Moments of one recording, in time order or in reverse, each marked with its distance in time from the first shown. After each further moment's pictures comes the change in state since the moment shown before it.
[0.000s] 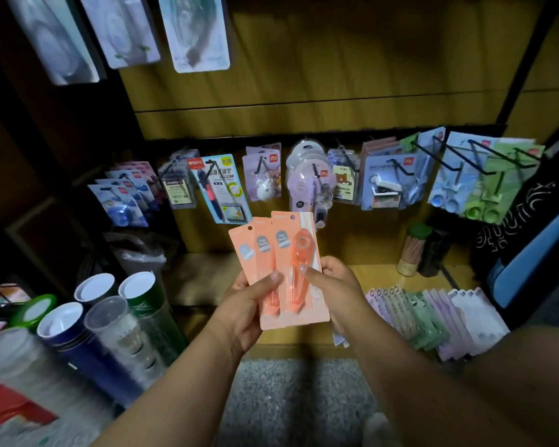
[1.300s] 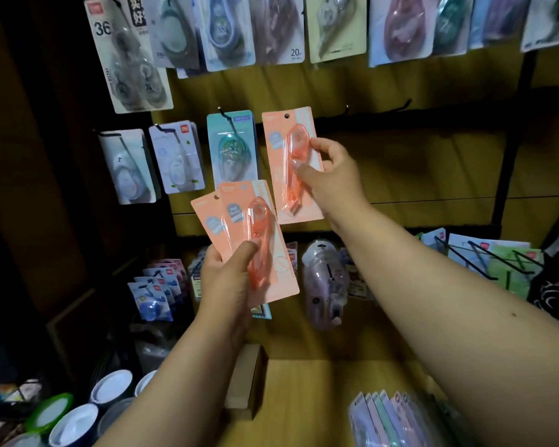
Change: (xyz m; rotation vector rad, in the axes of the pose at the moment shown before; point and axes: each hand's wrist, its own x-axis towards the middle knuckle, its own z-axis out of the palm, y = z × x) left_hand -0.027 0.154 0.107 0.168 0.247 0.625; right_hand 0.033 -0.281 0.069 -0.143 0.110 -0.767
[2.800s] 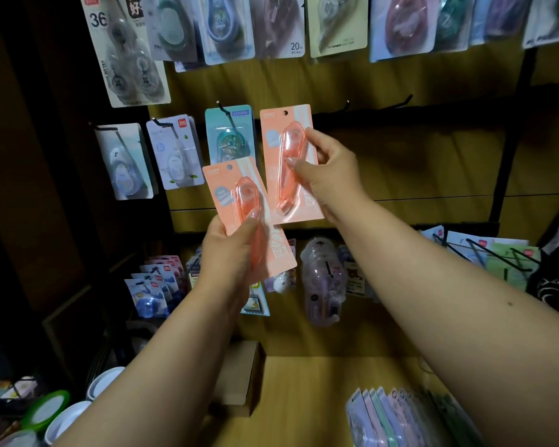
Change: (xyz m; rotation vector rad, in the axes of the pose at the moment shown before) left_hand 0.015 0.017 0.014 0.115 -0.082 0.051; right_hand -0.006 -0.009 0.001 0.128 -0.074 -0.005
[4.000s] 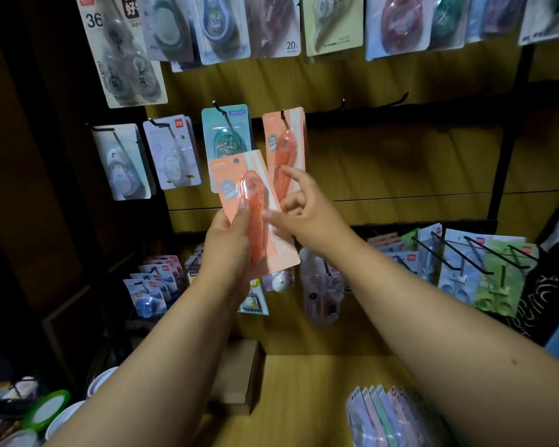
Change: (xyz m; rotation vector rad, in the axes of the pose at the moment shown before) left_hand -0.006 0.009 0.010 -0.032 -0.062 0.008; right_hand -0.047 0.019 -0.004 -0.243 -0.330 0.017
